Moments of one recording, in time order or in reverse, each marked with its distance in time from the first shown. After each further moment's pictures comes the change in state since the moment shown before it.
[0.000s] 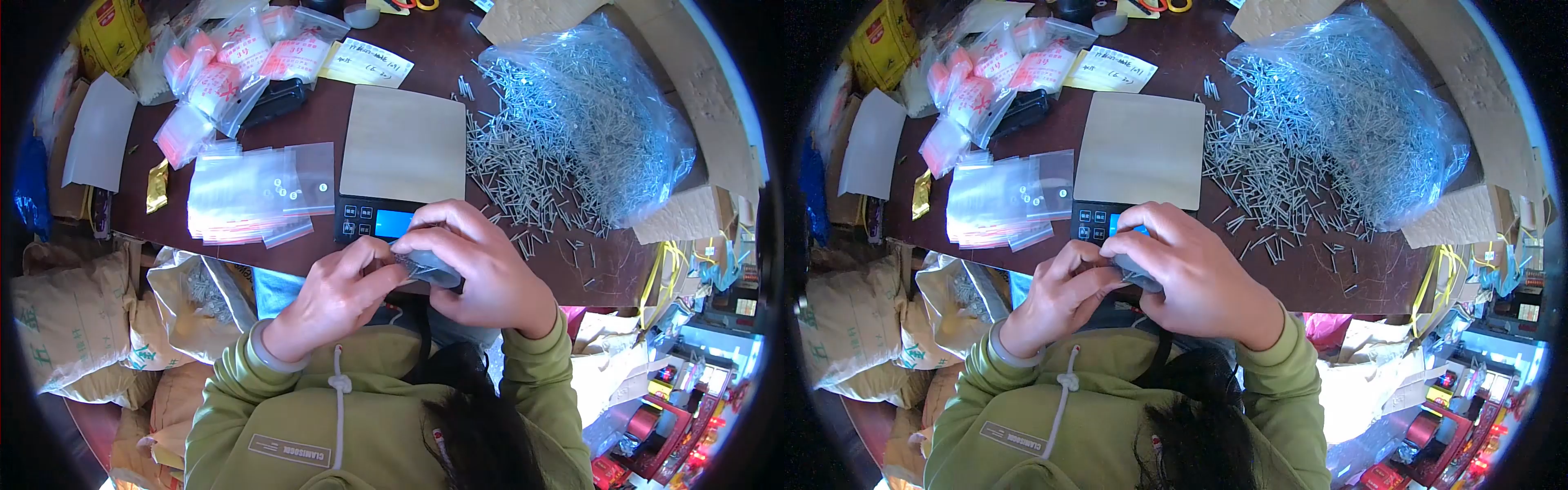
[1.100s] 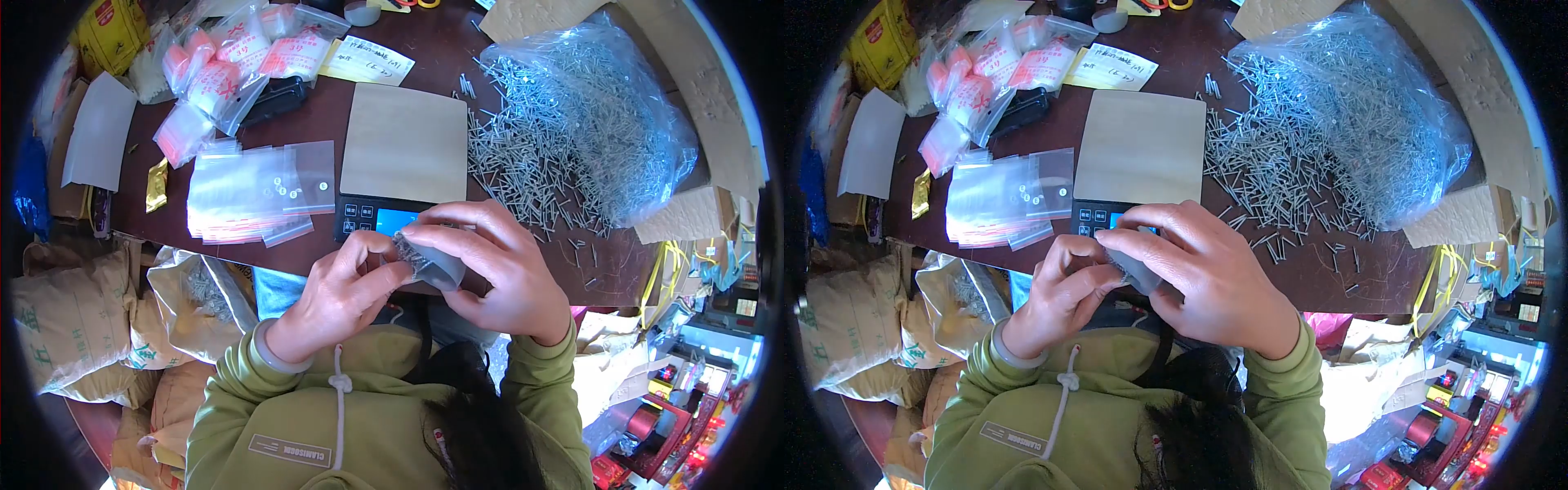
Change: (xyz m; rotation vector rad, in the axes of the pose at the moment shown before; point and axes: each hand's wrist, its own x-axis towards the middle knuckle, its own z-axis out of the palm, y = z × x) left_hand 0.003 0.001 0.005 -0.048 0.112 0.001; right_hand -0.003 -0.011 -0.012 -0.093 0.124 -0.037
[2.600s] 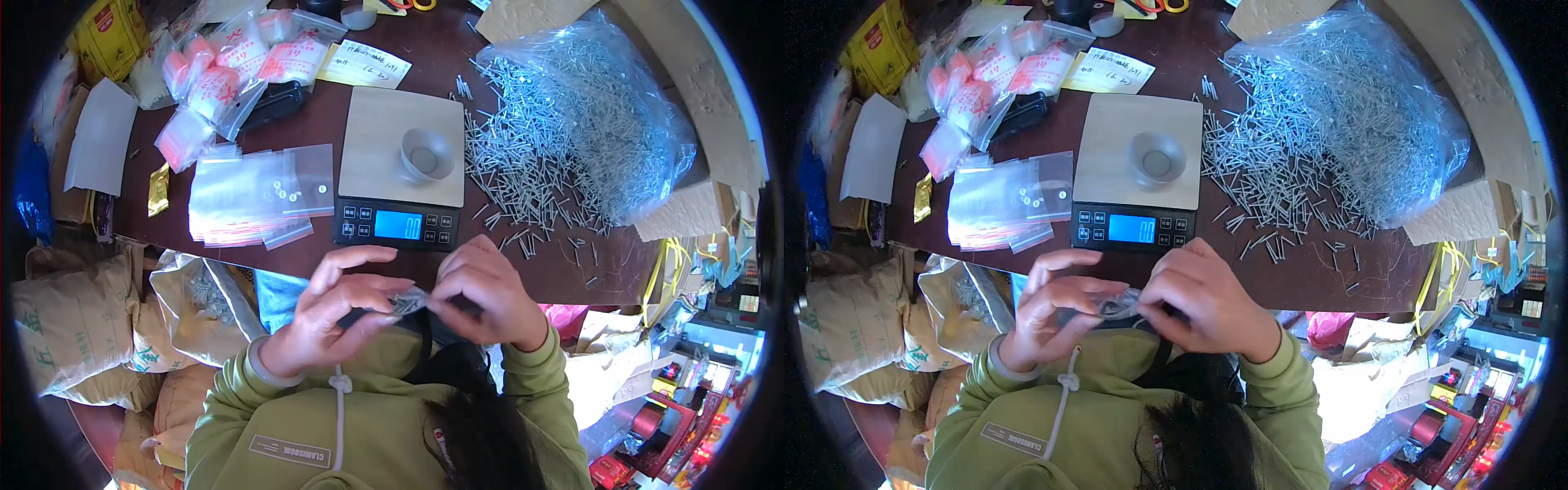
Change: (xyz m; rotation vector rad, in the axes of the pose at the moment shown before) left_hand -0.016 0.012 -0.017 -0.411 -0.056 -0.115; right_hand -0.035 0.014 0.023 0.195 -0.004 -0.030
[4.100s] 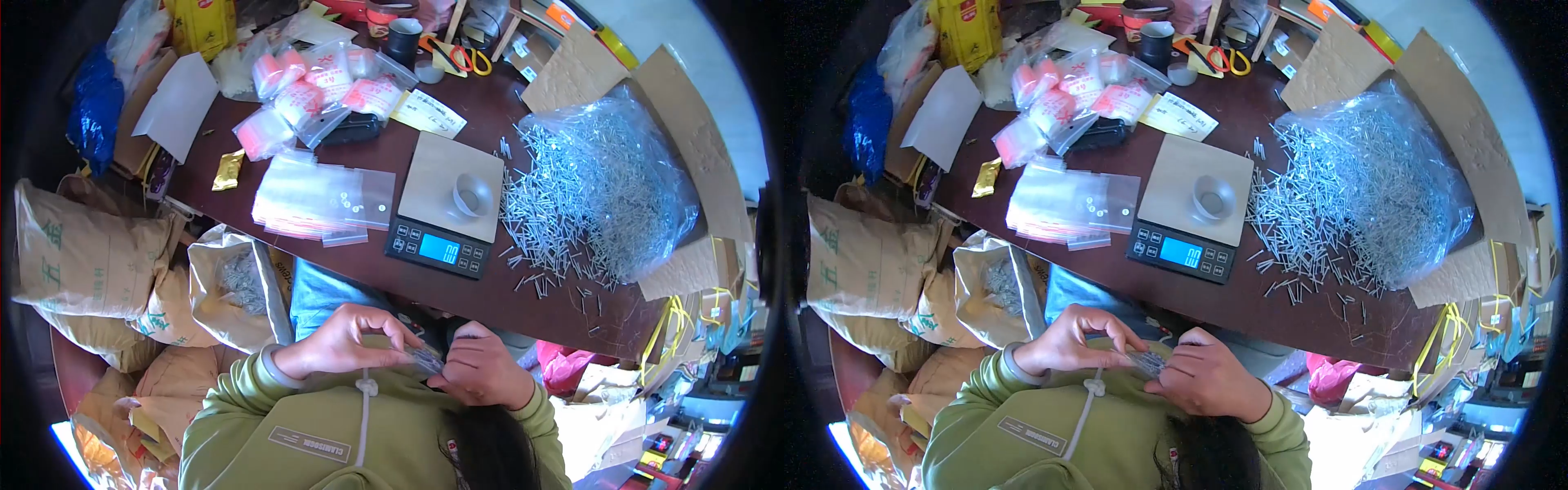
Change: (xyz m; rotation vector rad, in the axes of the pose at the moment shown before) left_hand -0.044 0.035 -0.012 -0.449 -0.130 -0.508; right_hand -0.024 -0.056 0.028 -0.032 -0.170 -0.239
